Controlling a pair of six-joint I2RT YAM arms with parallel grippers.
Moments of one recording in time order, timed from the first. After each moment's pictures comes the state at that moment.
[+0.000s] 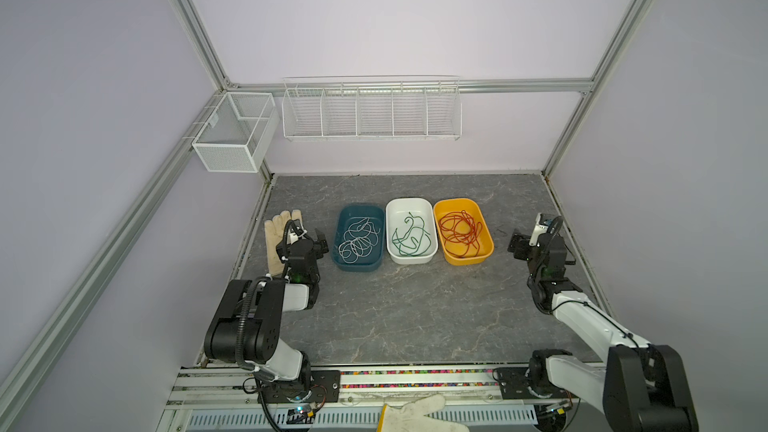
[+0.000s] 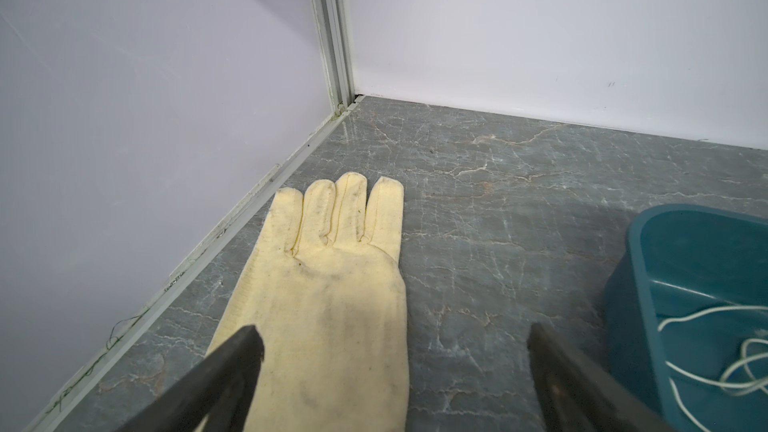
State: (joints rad) left arm -0.12 1.55 0.39 0.89 -0.40 -0.07; right arm 0.04 1.15 0.45 0.33 0.25 0.11
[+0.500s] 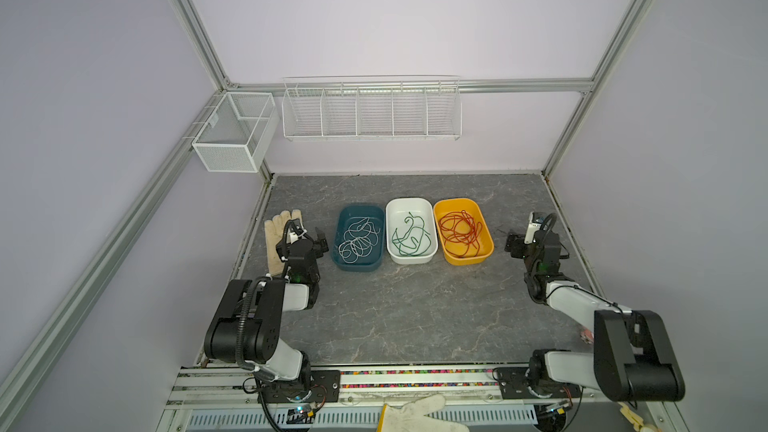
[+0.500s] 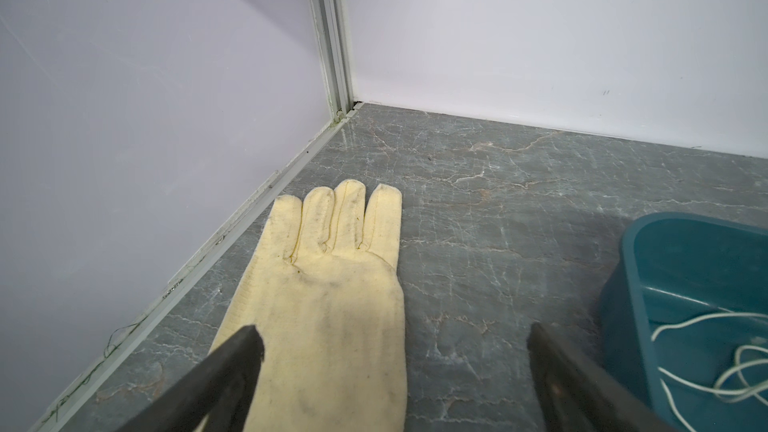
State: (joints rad) left arm -0.12 1.55 0.39 0.91 -0.40 -0.07; right arm 0.00 1.32 0.48 0.44 0.17 0.05
